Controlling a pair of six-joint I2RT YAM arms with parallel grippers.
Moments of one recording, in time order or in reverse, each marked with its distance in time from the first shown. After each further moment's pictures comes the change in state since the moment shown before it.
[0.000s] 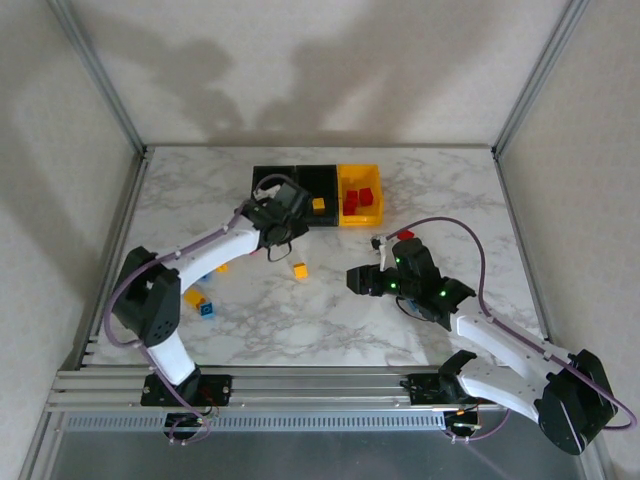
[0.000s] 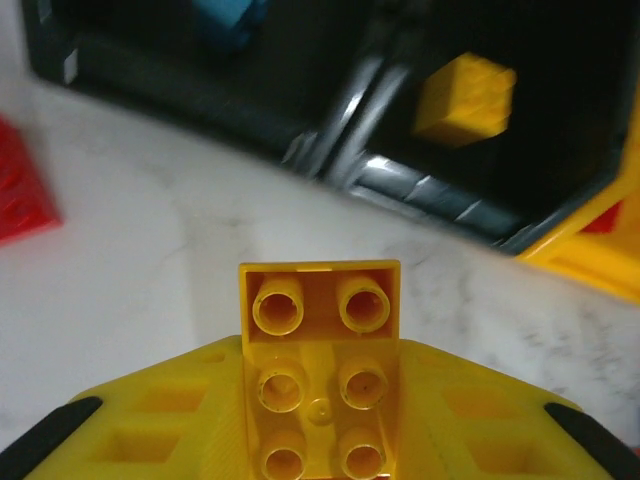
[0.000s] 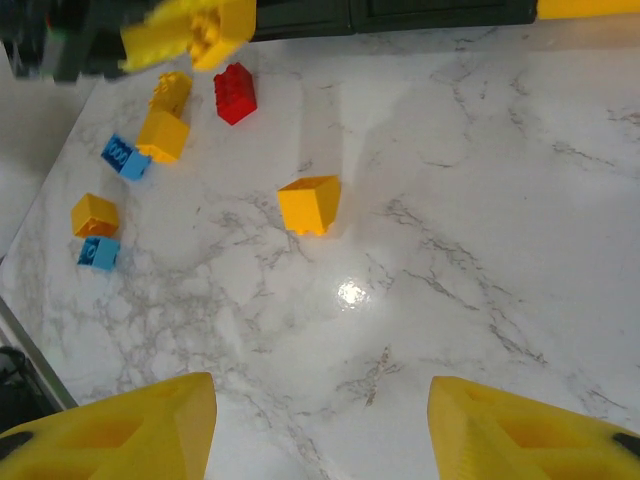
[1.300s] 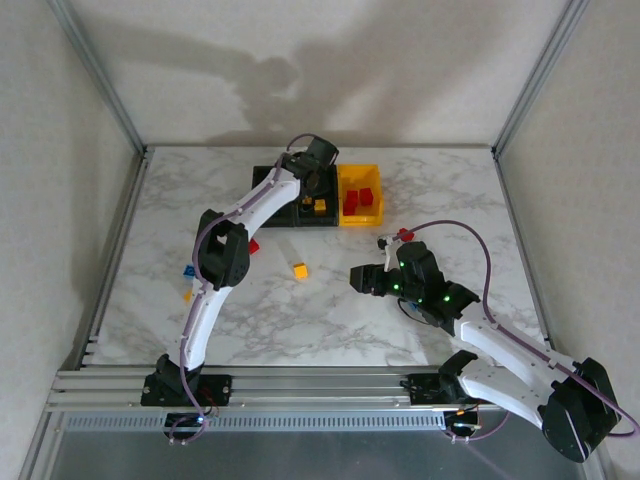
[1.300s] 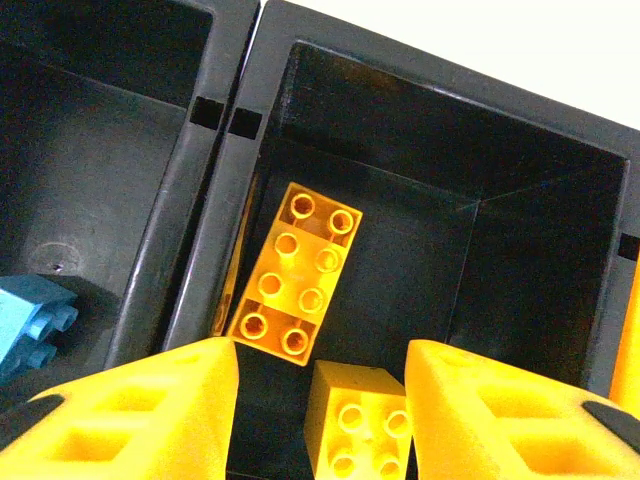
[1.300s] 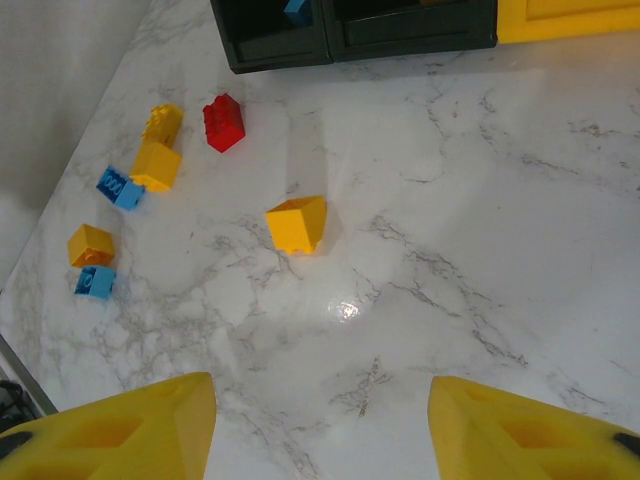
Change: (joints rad) left arm 0.095 0.668 0.877 -0.252 -0.046 0.175; right arm 0.000 -0.050 -0.028 0.016 0.050 0.043
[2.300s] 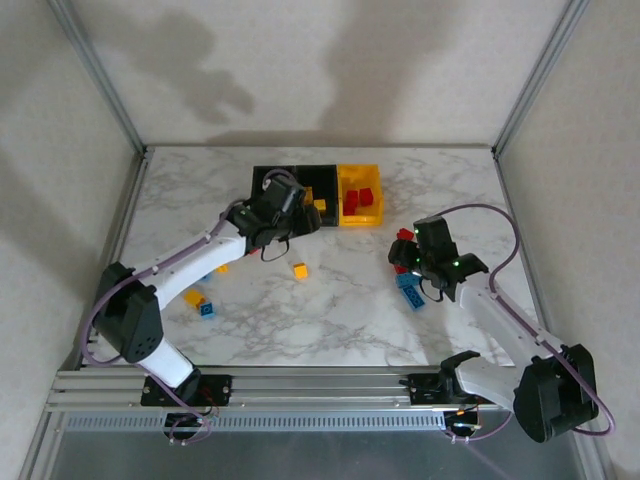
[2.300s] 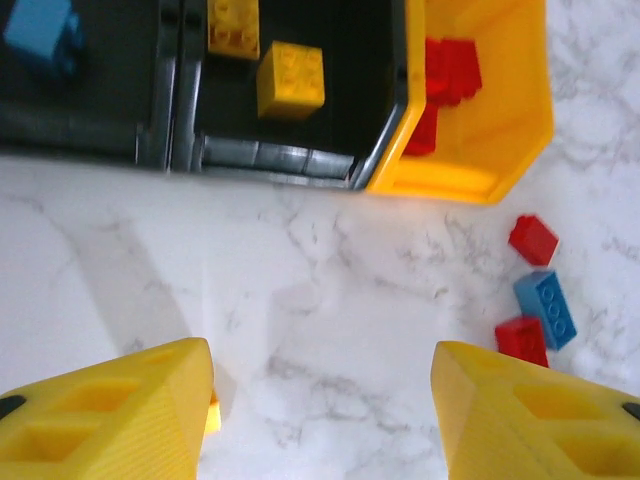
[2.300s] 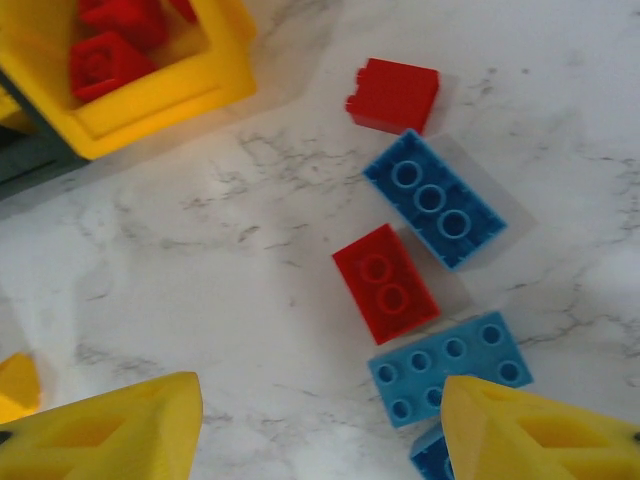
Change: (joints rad) left arm -0.110 -0.834 -0.976 0.346 0.235 0.022; right arm -0.283 0.171 0.201 -0.348 0.283 0.085
